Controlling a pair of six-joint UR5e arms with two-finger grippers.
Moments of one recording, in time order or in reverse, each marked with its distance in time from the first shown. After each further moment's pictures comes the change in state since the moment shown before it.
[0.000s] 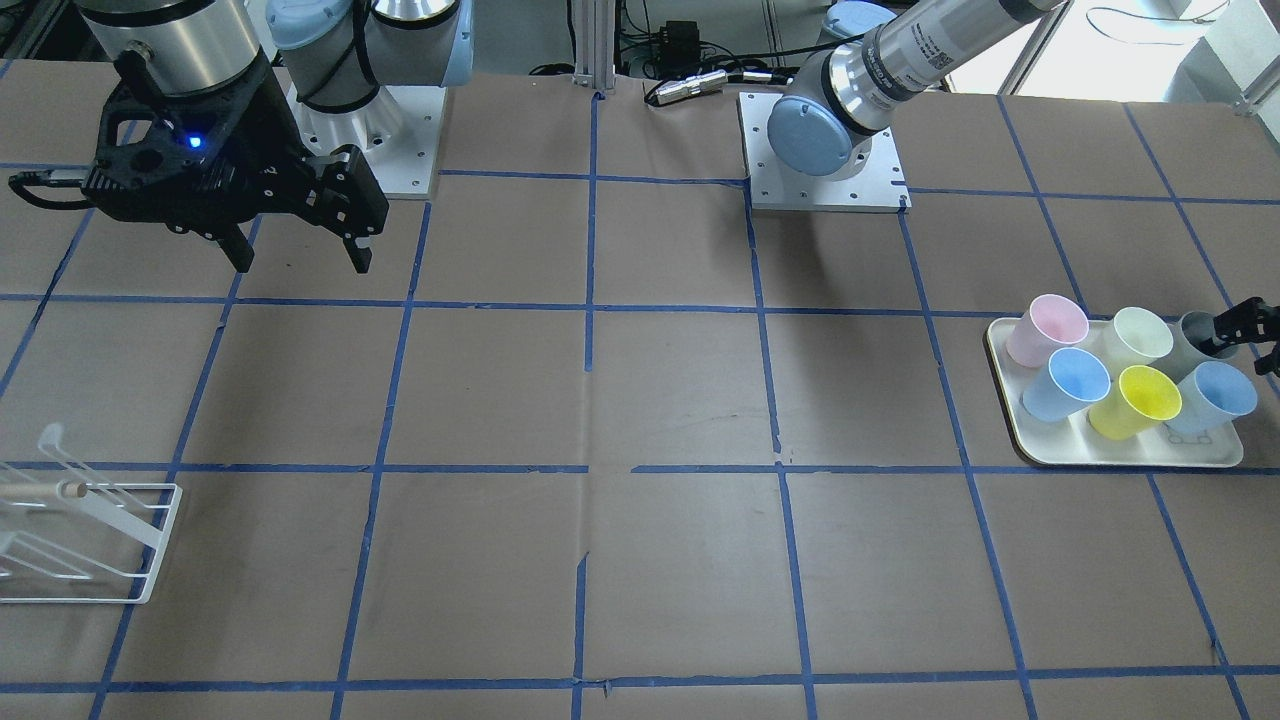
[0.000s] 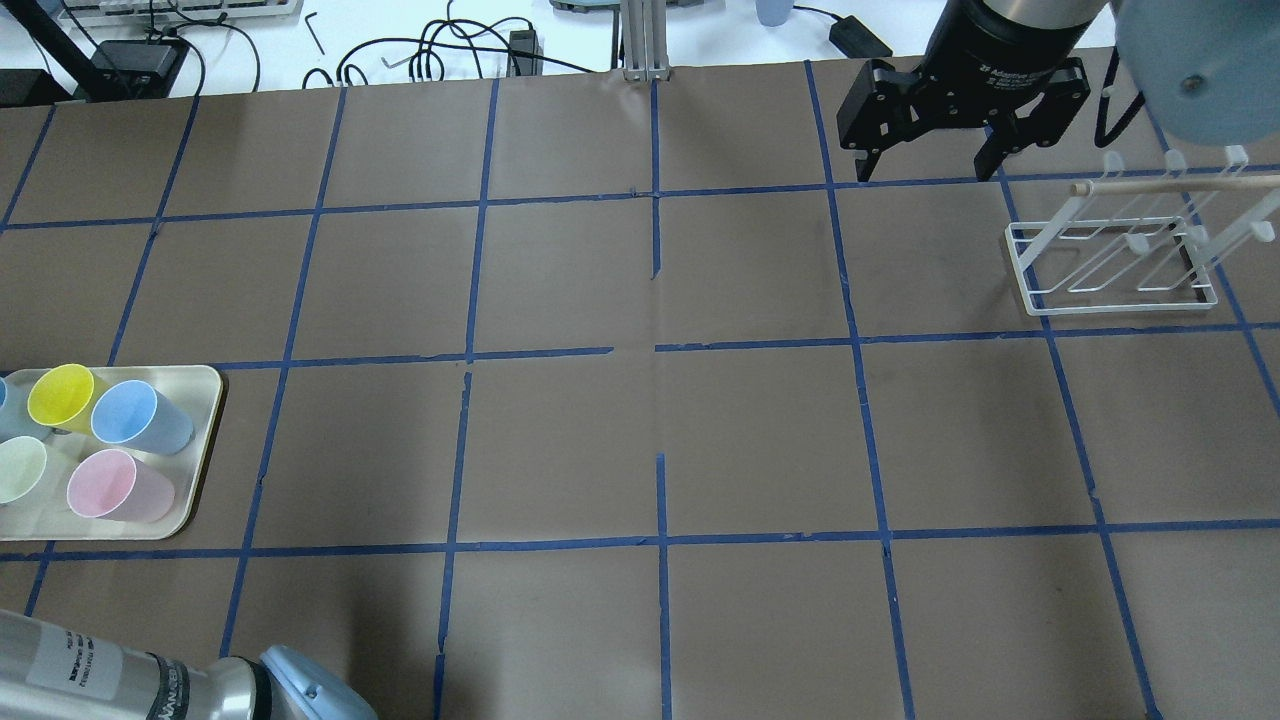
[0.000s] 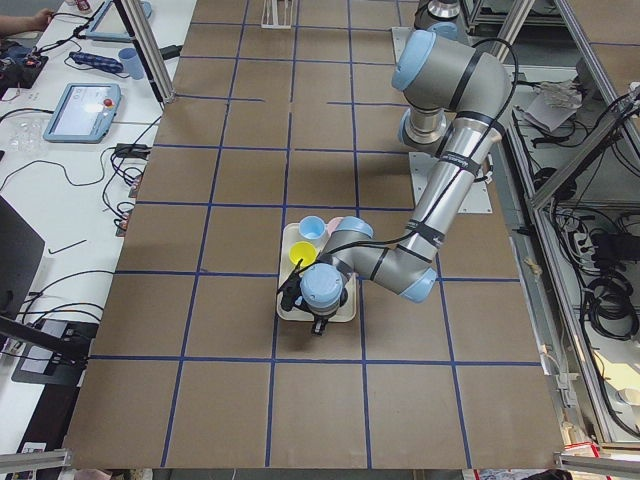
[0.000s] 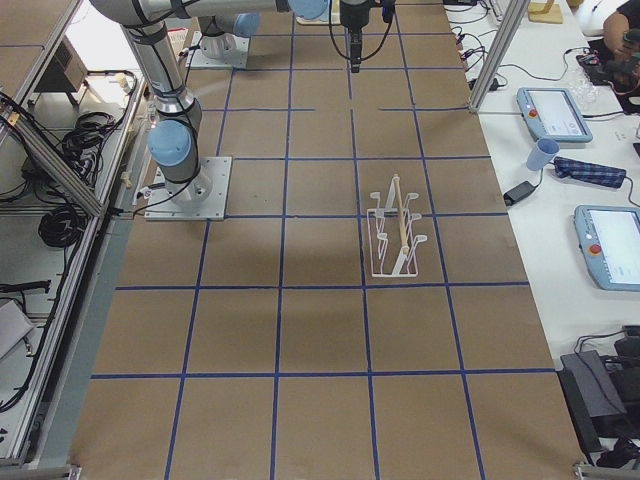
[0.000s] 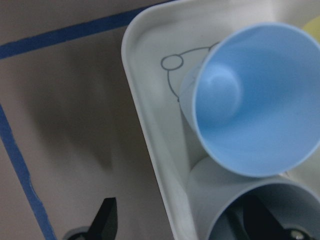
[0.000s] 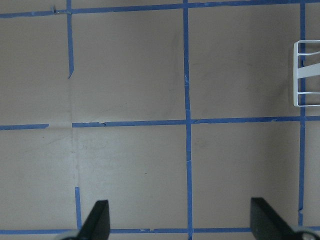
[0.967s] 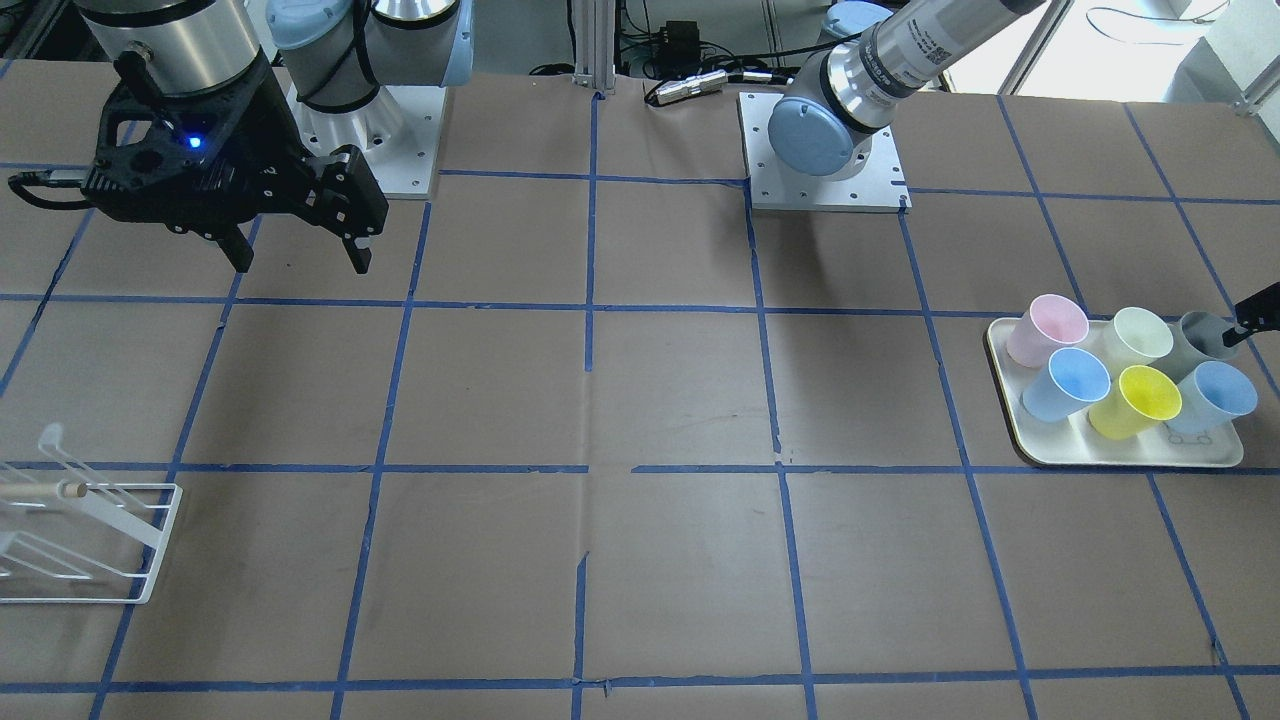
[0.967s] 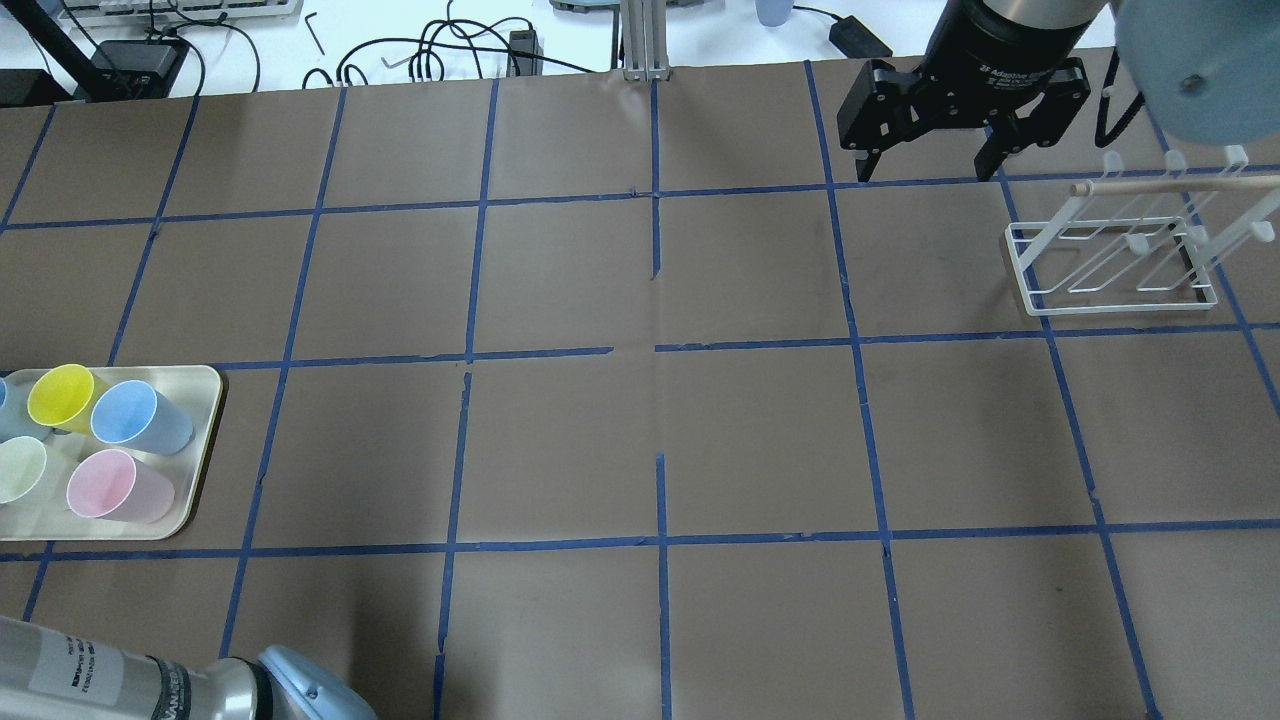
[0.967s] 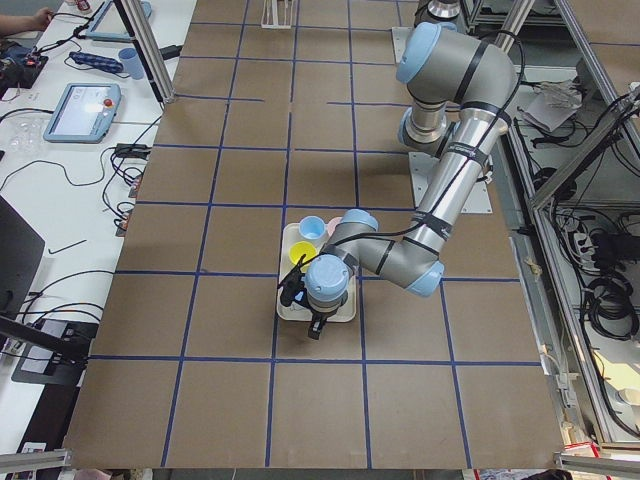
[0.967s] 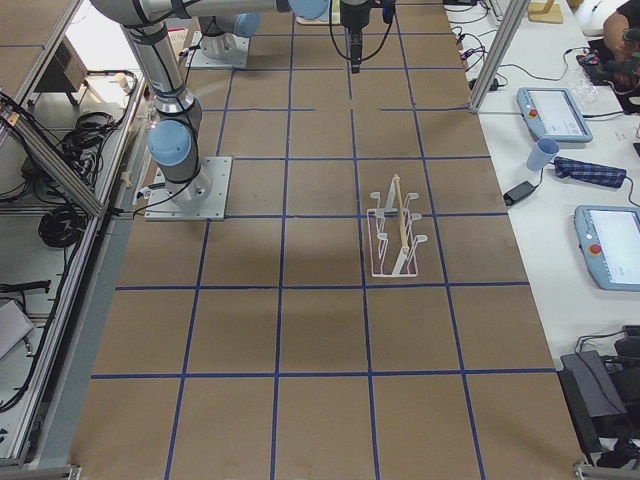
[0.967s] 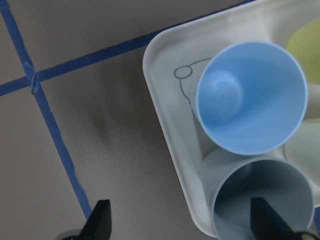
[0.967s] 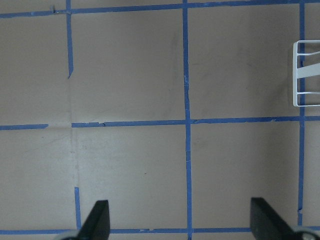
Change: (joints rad) left arm 0.005 0.037 0.004 0.022 -0.019 0.073; right arm 0.000 0.001 -0.001 0.000 -0.002 0.000
